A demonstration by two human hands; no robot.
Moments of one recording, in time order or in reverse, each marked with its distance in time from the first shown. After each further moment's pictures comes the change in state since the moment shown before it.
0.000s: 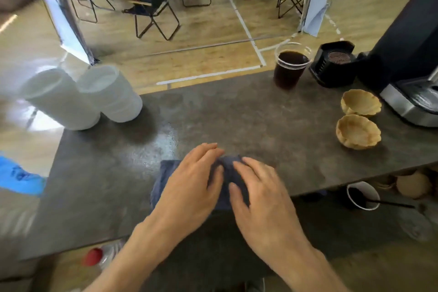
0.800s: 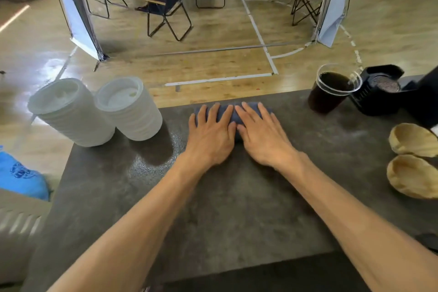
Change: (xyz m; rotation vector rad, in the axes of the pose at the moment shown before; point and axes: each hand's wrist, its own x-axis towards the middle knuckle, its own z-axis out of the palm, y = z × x) left_hand 0.170 -0.082 0.014 0.304 -0.067 -0.162; right_hand 0.224 0.010 0.044 -0.311 -0.224 -0.147
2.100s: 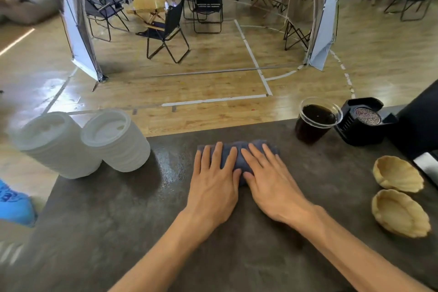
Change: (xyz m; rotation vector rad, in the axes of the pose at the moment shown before) left_hand -0.038 0.035 0.014 0.035 0.089 0.075; right_hand -0.047 0.032 -0.007 -0.010 -0.021 -0.019
